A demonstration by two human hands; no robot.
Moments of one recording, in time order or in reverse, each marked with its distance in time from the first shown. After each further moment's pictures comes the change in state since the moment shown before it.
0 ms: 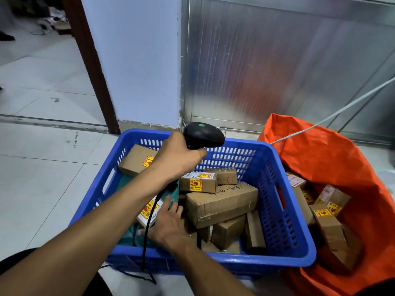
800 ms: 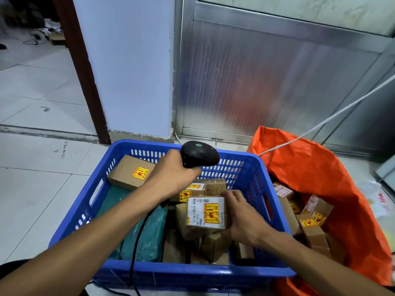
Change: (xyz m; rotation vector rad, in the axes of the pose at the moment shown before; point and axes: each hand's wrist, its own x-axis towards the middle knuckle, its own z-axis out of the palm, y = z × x) left_hand -0.009 0.003 0.012 0.059 -0.045 0.046; right_hand -0.073 0.131 -0.172 -0.122 0.211 -0.270
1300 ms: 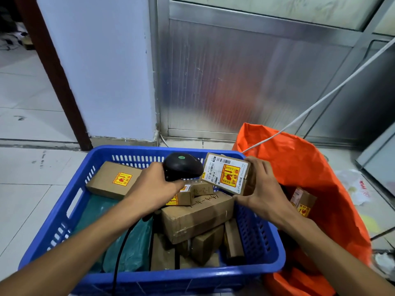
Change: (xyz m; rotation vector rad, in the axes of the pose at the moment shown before) left_hand -0.002 -0.008 0.023 0.054 -0.008 0.041; right_hand -0.014 0.040 -0.067 0.074 0.467 0.063
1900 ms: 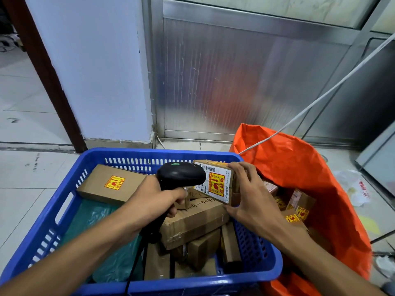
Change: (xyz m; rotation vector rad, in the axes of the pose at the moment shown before) left_hand -0.017 0.020 0.013 -0.415 -0.171 -0.178; right_hand -0.004 -0.006 0.010 -0.185 -0.005 -0.150
